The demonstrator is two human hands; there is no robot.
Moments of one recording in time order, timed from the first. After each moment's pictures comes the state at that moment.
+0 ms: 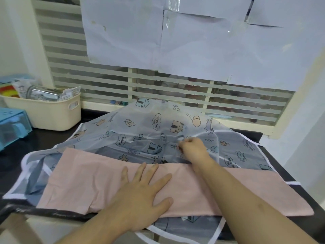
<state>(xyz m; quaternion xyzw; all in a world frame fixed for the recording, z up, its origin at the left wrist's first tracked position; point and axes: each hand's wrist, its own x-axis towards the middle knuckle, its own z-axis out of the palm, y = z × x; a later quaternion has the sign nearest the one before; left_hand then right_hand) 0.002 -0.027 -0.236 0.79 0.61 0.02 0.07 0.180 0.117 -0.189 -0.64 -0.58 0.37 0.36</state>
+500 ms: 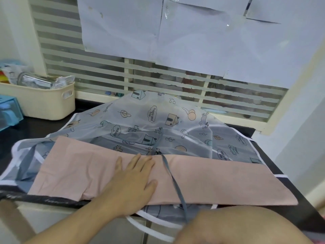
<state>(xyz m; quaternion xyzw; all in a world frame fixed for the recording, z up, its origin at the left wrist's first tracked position) 0.000 -0.027 -0.234 0.78 0.62 0.04 0.07 0.232 -0.066 -0.118 -0.34 -0.81 0.47 0.07</state>
